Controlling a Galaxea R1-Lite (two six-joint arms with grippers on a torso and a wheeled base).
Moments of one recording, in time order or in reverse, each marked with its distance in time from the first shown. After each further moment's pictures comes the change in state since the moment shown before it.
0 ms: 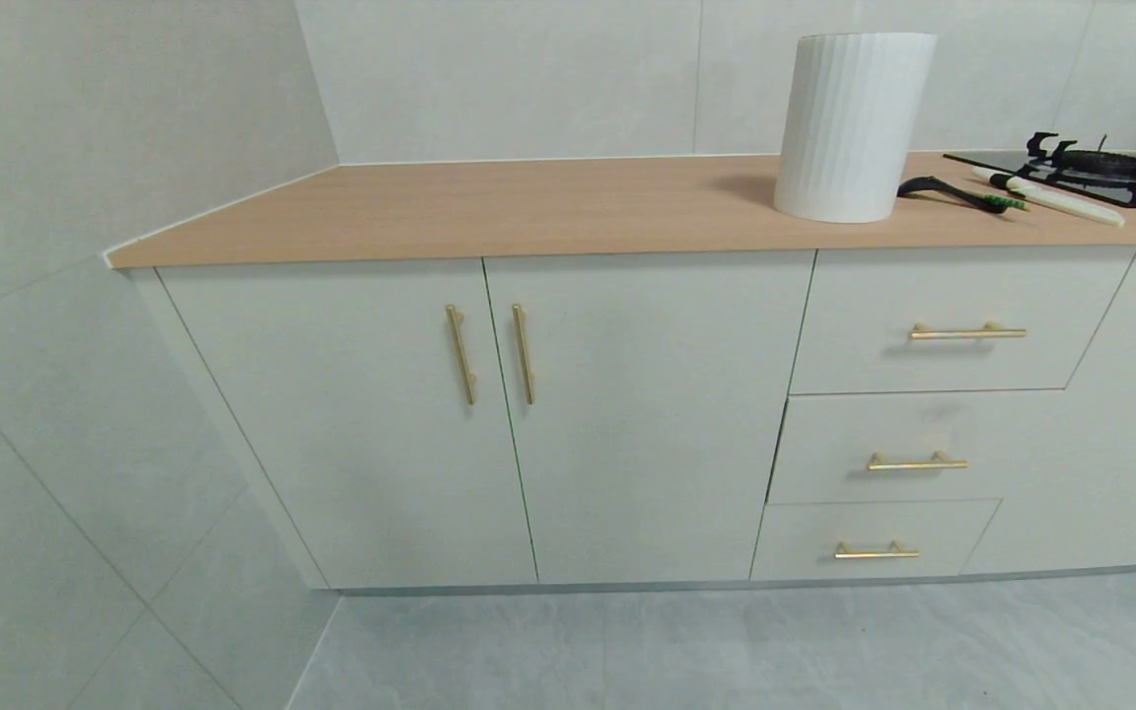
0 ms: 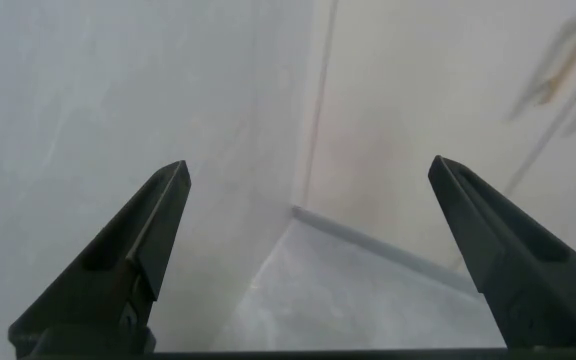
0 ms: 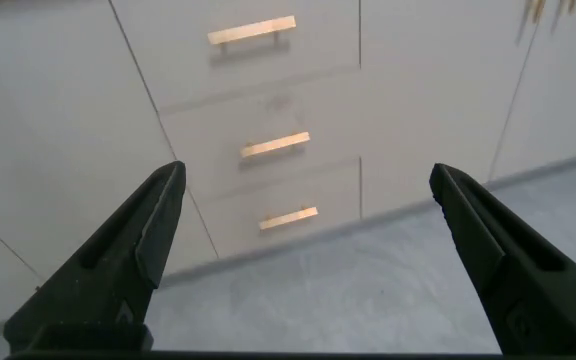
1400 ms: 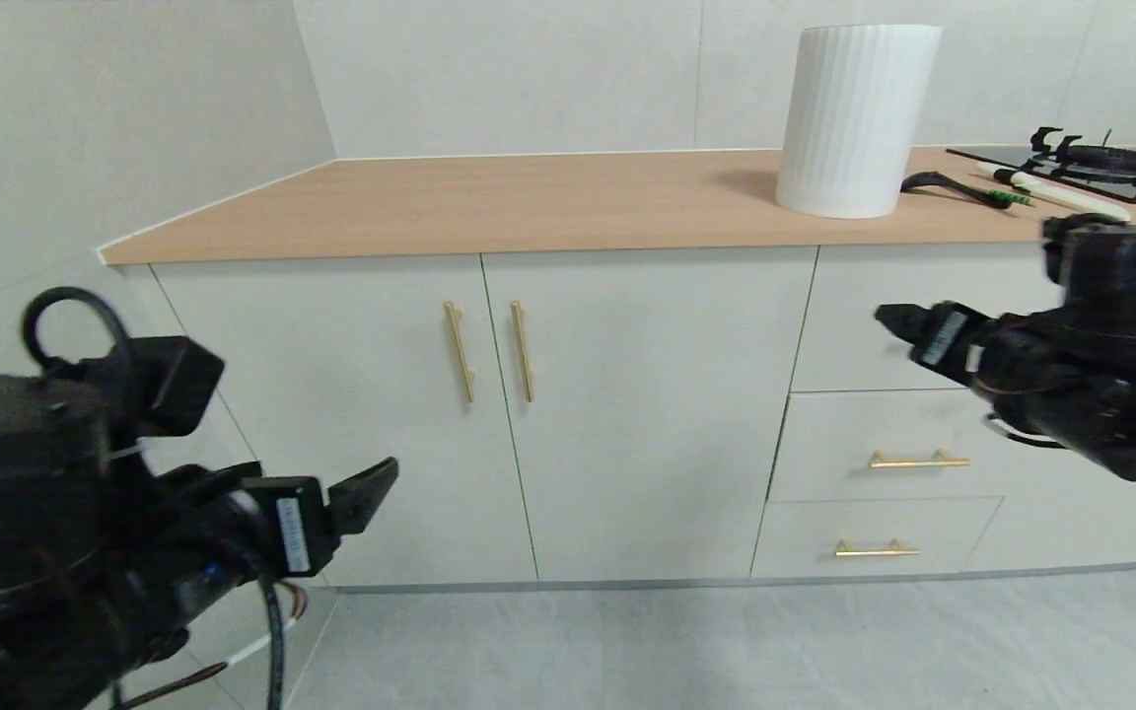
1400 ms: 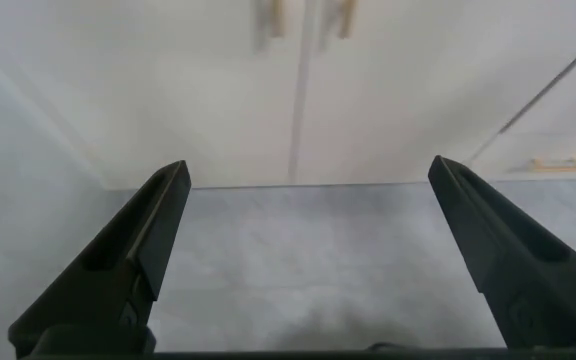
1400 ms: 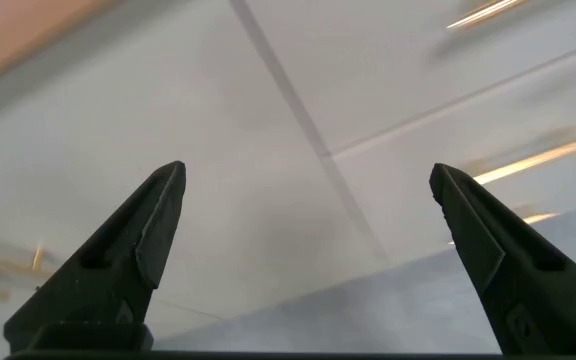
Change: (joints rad) left arm -0.579 1.228 -0.418 -0.425 0.013 -0.175; right arm 0.349 1.560 -0.639 -0.701 -0.180 0.366
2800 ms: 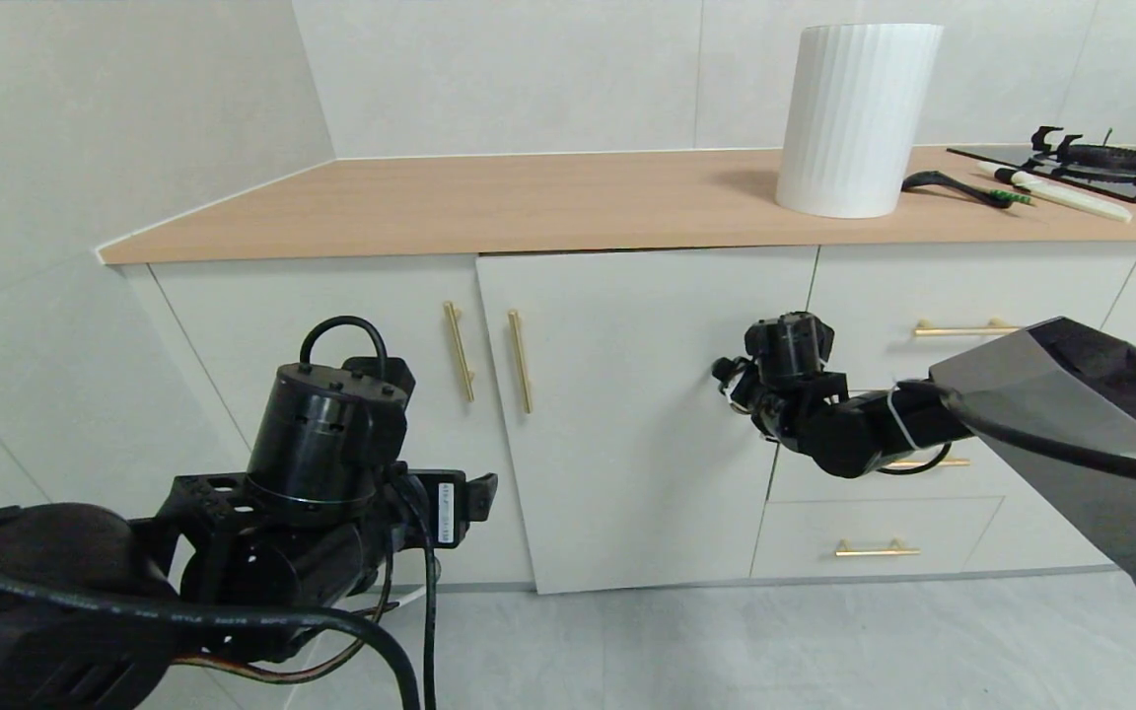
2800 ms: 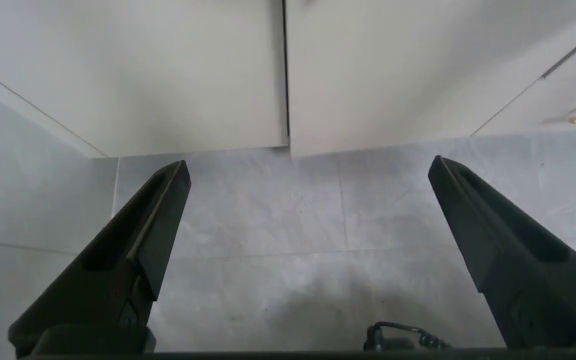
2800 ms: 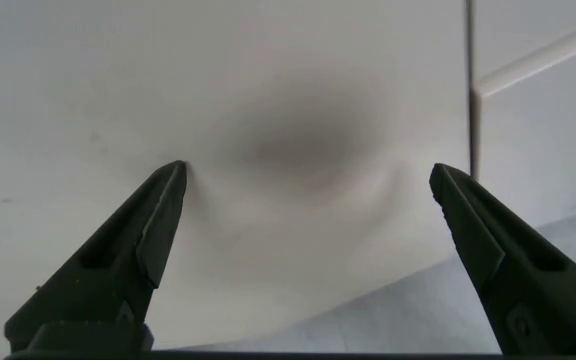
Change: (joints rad) left arm -0.021 0.384 -0.177 -0.001 -0.020 -0.055; right arm 0.058 0.813 -0.713 0.067 0.016 0.236
